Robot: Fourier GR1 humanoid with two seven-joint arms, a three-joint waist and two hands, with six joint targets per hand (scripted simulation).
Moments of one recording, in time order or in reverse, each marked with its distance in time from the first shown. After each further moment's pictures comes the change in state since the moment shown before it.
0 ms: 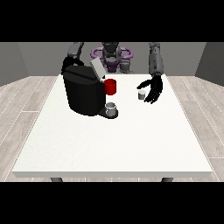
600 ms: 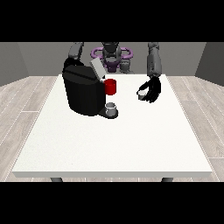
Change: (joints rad) left arm -0.059 -0.029 -0.013 0.086 -0.114 0.152 -0.062; right arm -0.021 0.008 0.000 0.038 -0.004 -0.023 0.003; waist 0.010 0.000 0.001
